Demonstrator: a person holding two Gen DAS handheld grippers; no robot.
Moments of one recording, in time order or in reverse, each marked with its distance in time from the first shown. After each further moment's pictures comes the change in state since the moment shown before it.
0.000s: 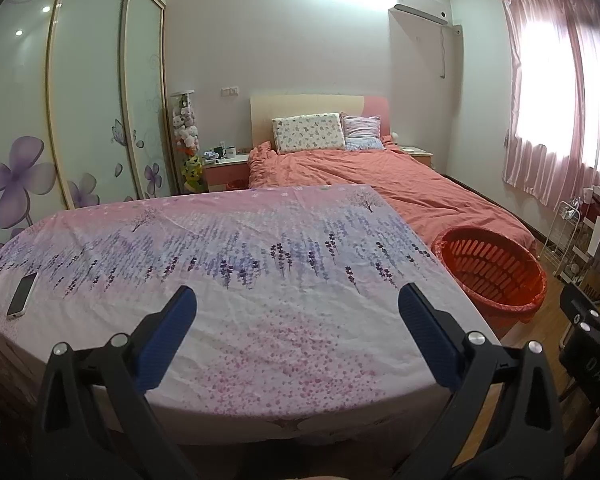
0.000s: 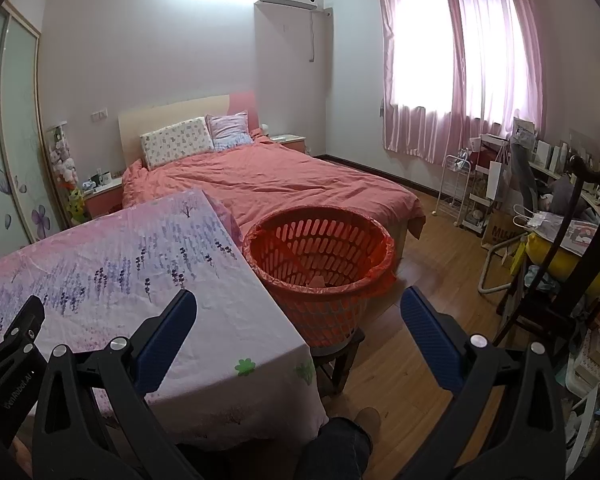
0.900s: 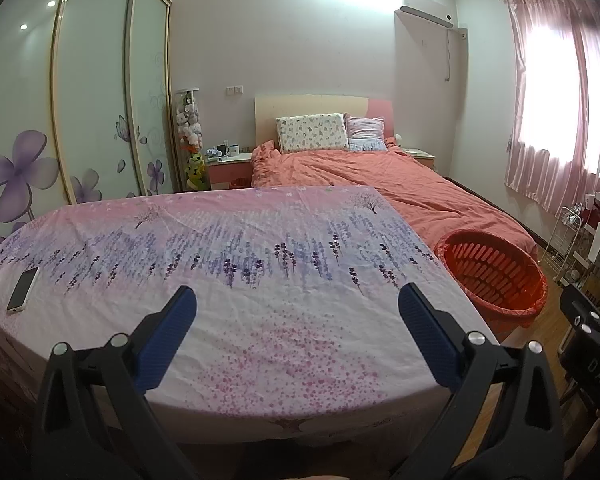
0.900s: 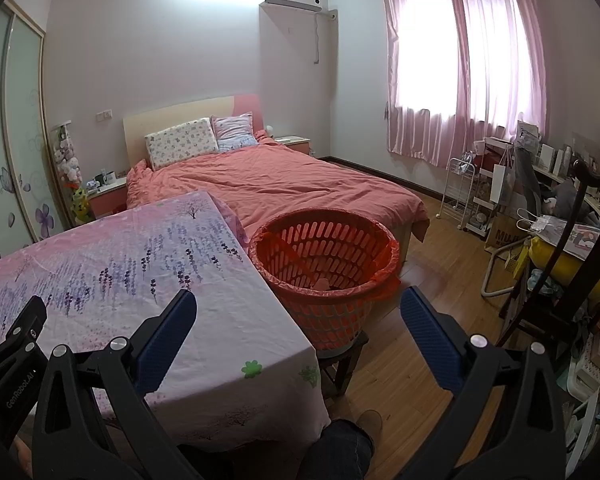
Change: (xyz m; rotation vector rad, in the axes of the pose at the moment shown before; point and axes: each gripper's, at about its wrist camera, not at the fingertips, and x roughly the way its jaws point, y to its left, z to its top) left arm -0.002 0.003 0.002 -0.017 0.001 0.004; right arm -0.001 0.004 0.003 -0.007 -0.005 0.011
